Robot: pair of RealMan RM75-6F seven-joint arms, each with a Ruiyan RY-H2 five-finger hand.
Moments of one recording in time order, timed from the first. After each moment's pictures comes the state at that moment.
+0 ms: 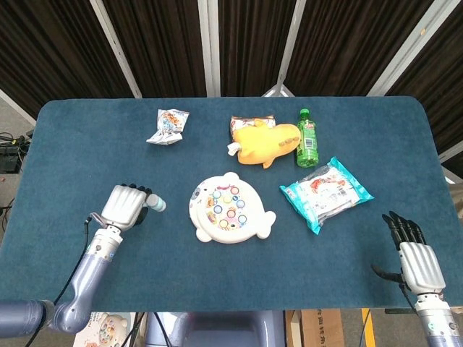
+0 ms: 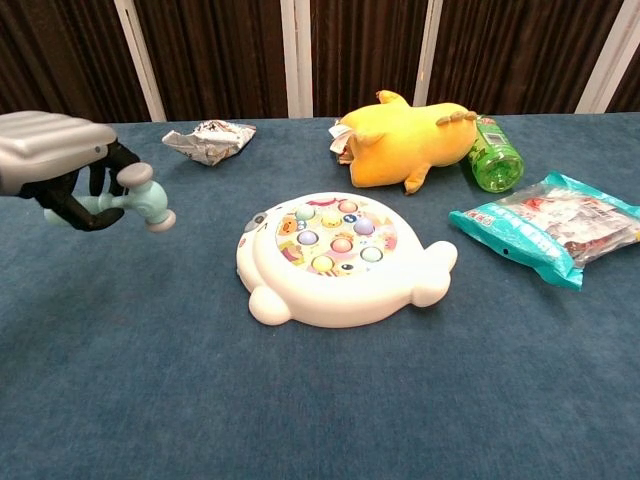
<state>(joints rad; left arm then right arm) -0.77 -1.40 0.01 -1.76 0.88 1.26 0.70 0.10 -1.11 0.04 -1.70 -1.43 1.36 0.04</state>
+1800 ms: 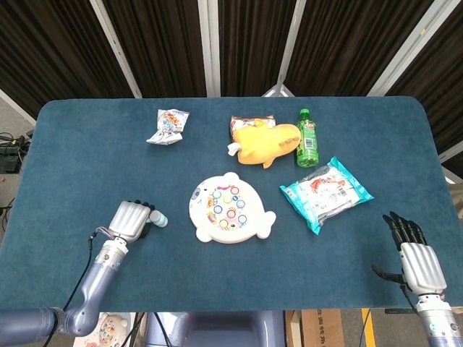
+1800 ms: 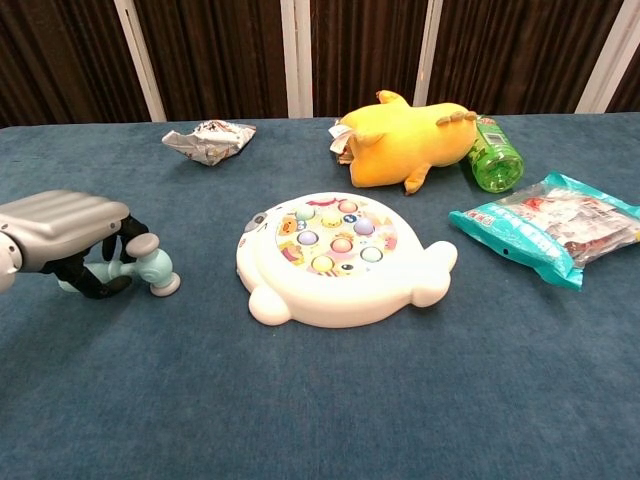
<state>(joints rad) -0.67 -1.56 -0.01 -1.59 0.91 1.15 0.73 0.10 -1.10 0.04 -1.71 -1.43 1.36 0.06</state>
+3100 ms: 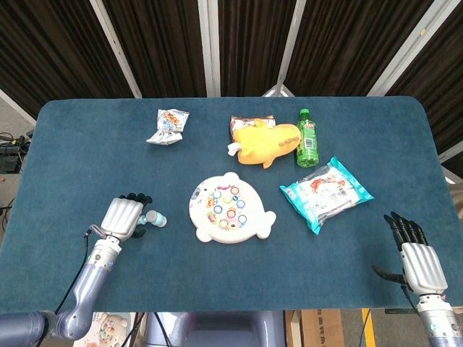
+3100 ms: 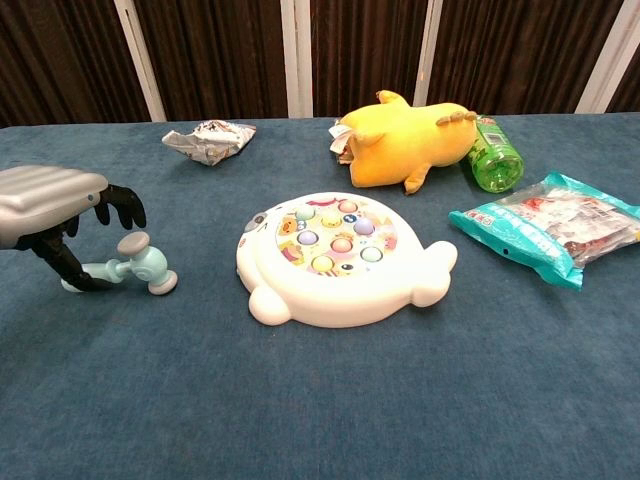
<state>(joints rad) -0.62 -1.48 -0.06 -1.68 0.97 1.19 0.69 0.09 -1.10 0.04 -1.70 -1.43 1.36 0.07</state>
